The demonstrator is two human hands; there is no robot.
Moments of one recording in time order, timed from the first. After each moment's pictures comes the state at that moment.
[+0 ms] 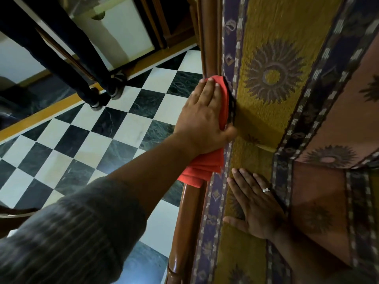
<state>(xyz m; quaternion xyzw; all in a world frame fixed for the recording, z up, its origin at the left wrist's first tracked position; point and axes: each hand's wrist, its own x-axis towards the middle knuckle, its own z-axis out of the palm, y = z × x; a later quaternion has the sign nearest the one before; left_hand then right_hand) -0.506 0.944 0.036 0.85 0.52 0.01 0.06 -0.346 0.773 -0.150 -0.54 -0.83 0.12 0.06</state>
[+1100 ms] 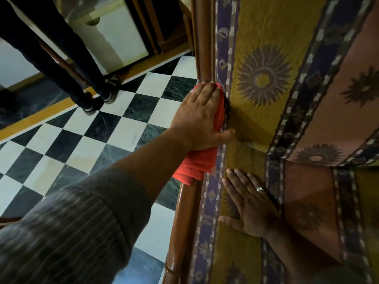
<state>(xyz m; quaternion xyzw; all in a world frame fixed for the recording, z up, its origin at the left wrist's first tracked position) -0.511 0.955 0.032 0.88 0.48 0.00 0.03 -0.347 0.775 -0.141 -0.54 -0.83 0.11 0.03</state>
